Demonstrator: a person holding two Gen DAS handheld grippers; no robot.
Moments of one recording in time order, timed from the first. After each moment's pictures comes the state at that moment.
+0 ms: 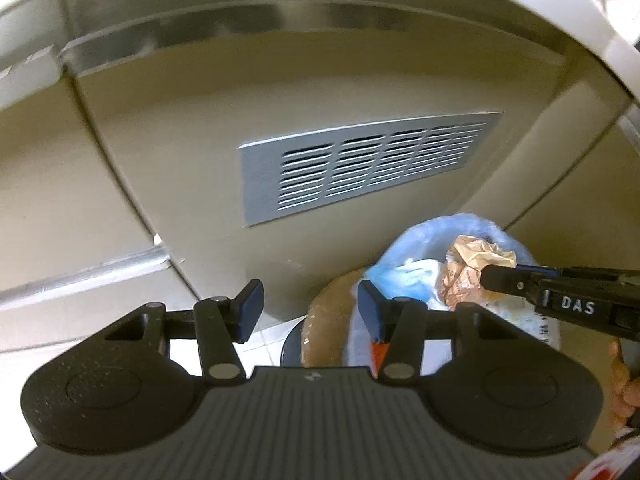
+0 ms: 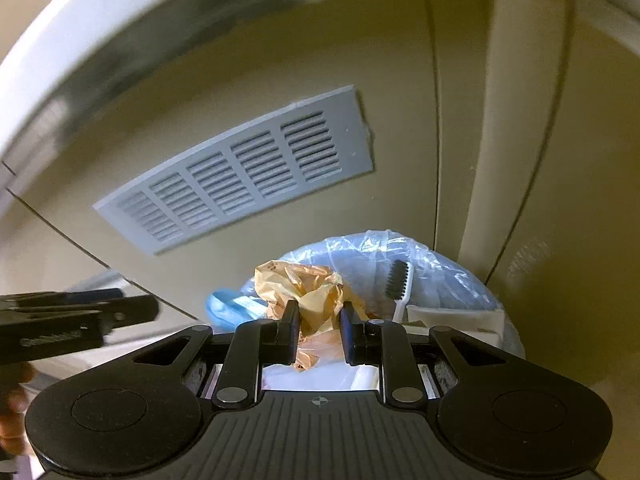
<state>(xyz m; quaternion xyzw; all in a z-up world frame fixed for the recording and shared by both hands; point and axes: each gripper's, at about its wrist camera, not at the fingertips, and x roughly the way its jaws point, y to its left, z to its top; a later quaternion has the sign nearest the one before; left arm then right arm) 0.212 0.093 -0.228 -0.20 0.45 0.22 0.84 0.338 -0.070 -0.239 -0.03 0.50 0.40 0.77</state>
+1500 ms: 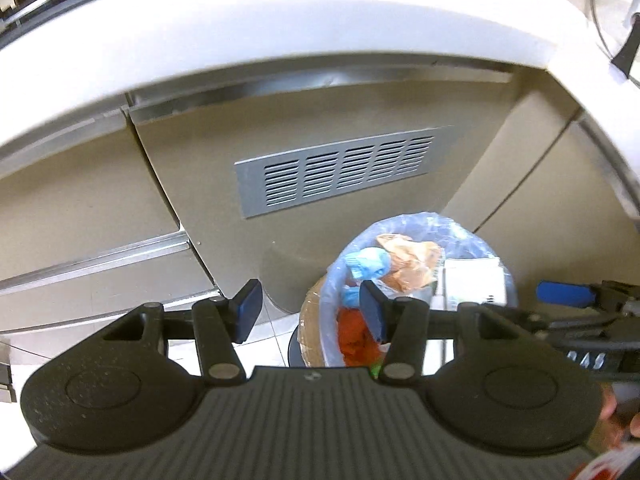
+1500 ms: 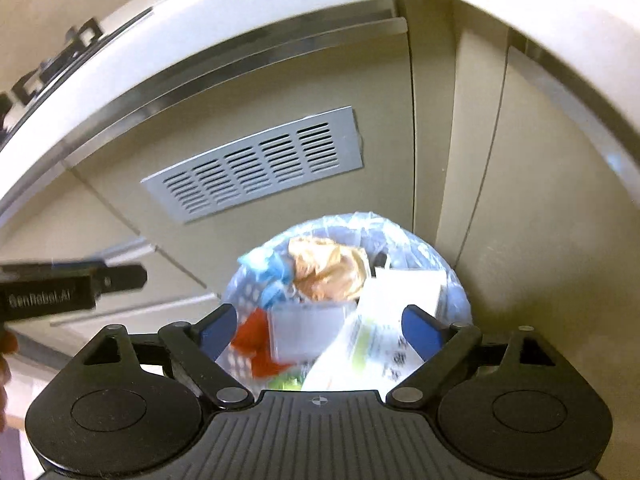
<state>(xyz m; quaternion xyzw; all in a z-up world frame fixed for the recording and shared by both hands) 0.193 0.029 -0.158 -0.18 0.45 0.25 0.84 0.287 -0.121 -0.163 -0.06 0.48 0.41 0.77</state>
